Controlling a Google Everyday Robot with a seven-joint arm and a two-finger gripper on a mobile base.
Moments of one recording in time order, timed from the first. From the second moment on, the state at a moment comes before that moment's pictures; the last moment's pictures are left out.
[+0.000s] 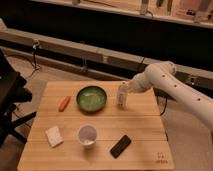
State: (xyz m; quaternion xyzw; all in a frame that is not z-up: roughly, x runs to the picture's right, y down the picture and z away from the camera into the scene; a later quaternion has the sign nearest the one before) arm 0.160 0.009 0.810 -0.12 -0.17 -0.03 0.98
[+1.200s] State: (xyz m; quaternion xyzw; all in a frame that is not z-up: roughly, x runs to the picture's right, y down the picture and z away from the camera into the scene) arm 0.095 -0.022 0.832 -0.13 -0.21 -0.09 0.96
